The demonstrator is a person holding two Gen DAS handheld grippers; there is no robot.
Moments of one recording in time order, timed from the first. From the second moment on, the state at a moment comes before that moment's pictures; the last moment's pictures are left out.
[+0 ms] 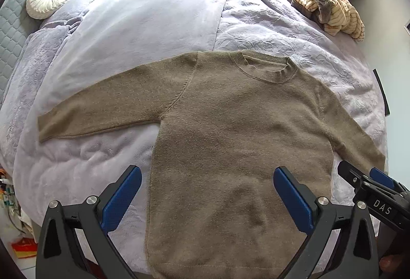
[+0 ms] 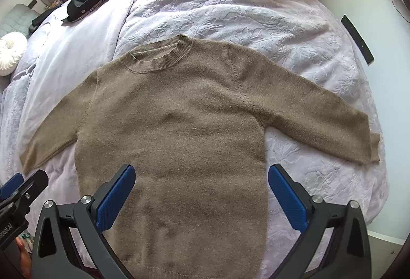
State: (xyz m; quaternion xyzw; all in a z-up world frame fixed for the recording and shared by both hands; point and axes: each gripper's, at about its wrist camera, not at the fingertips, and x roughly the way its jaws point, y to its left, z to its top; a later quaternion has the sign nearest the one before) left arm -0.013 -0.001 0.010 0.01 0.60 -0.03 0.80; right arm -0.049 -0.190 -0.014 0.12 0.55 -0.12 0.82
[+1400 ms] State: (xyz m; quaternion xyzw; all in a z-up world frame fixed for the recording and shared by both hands) left arm -0.020 0.004 0.012 0.01 0.59 -0.03 0.80; right arm -0.059 -0.192 -0.015 0.11 0.55 -0.13 0.82
